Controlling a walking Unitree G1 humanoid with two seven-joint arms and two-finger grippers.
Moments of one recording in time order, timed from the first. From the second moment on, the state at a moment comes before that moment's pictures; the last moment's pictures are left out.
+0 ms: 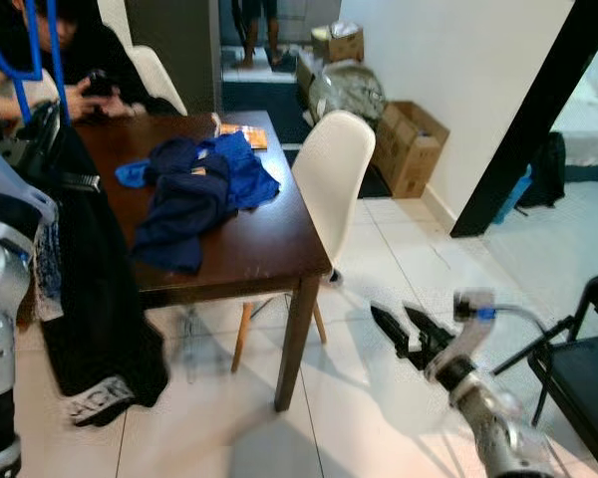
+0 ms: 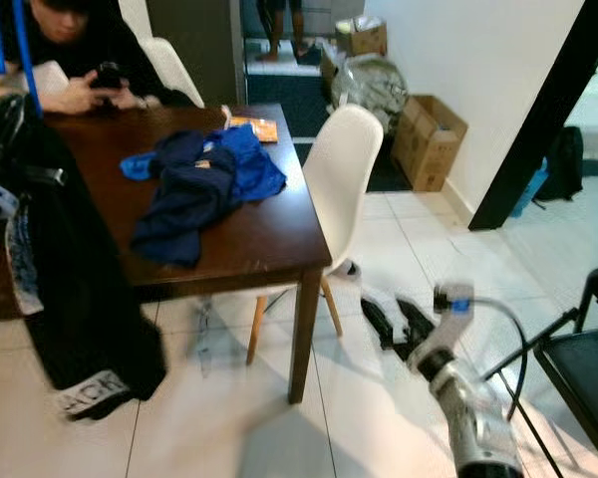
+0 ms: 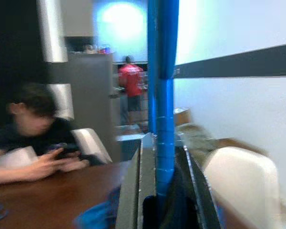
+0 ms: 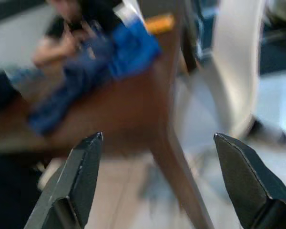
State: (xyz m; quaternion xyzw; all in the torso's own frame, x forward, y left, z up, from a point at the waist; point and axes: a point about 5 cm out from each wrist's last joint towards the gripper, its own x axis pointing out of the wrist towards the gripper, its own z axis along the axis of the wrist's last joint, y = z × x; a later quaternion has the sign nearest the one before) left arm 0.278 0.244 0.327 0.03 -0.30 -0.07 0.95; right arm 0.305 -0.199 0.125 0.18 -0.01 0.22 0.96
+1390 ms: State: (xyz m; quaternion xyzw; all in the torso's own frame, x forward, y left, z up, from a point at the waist) left arm 0.280 0.217 0.355 -0.01 -0.20 -0.29 0.94; right arm 0.248 -0.115 0.196 0.15 0.03 0.59 0.80
